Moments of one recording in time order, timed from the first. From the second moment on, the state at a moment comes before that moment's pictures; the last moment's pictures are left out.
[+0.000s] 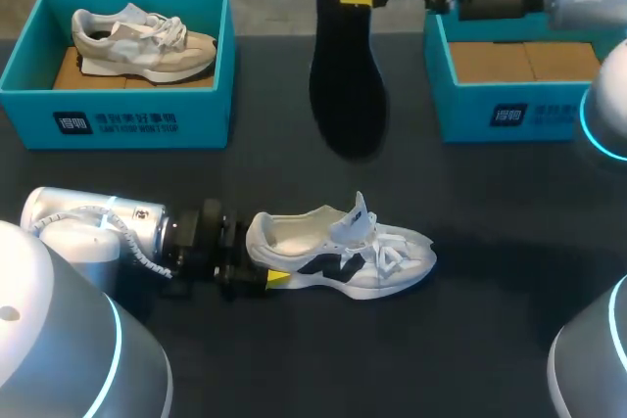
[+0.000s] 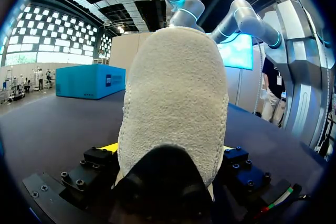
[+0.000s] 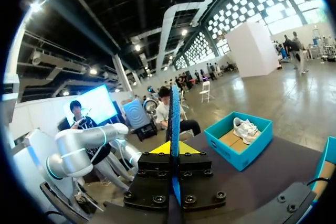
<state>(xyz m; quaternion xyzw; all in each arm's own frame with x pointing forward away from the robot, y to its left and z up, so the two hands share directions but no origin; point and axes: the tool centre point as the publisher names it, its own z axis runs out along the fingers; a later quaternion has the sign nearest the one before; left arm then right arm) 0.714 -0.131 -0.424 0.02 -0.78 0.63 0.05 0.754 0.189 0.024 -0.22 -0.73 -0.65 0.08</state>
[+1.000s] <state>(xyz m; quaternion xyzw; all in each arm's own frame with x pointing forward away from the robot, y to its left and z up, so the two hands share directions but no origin) 0.714 -0.131 -0.424 0.02 -0.78 0.63 0.05 0.709 0.106 0.058 -0.26 -0.69 -0.66 0.12</state>
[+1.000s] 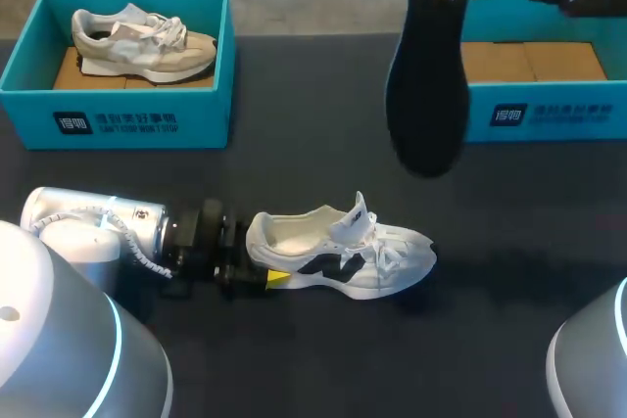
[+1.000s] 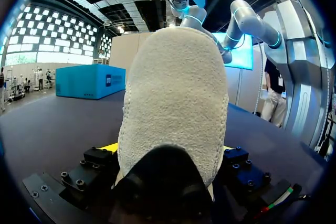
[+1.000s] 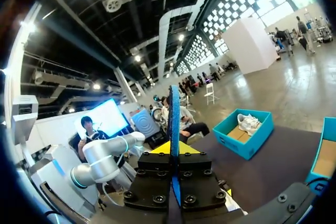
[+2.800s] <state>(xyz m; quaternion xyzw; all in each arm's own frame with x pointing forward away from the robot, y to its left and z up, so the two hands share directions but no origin) 0.714 -0.131 -0.424 0.02 -0.78 0.63 0.05 0.617 0.083 0.087 -0.27 -0.72 -0.63 0.15</state>
